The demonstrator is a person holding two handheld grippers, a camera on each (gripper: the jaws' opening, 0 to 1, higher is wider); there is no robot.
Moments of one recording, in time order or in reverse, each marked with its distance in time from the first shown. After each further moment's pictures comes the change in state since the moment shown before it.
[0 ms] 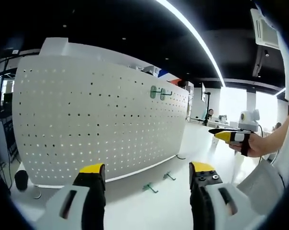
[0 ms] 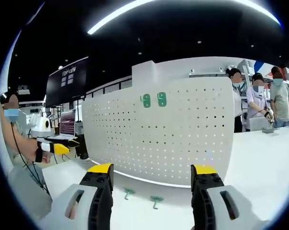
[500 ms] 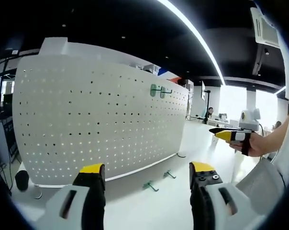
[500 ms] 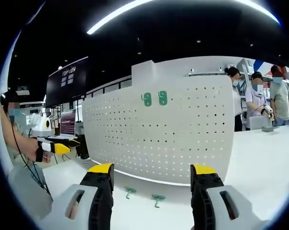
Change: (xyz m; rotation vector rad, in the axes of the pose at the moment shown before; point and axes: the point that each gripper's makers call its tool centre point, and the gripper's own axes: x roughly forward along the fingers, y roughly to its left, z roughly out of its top) left arm 0.002 0.000 0.001 0.009 0.008 -0.015; right arm 0.000 0.003 -0.002 0.001 0.001 -0.001
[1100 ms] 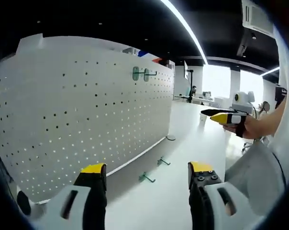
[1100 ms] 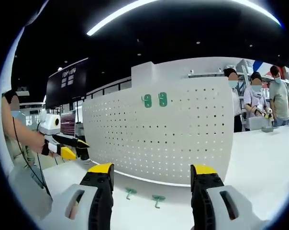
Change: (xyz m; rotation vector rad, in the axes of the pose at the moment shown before) left arm 0.031 -0.009 -0.015 0.115 0.221 -0.181; right arm -0.003 0.001 0.000 0.000 -0.010 -0.002
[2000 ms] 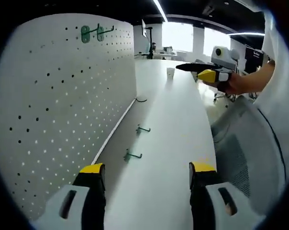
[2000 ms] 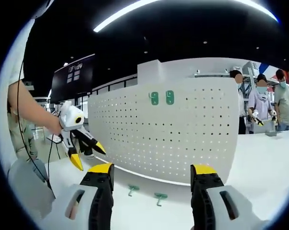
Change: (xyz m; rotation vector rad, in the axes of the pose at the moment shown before) left arm 0.032 -0.014 -0.046 0.288 0.427 -0.316; right arm 0.000 0.010 -0.004 -0.033 0.019 0.043
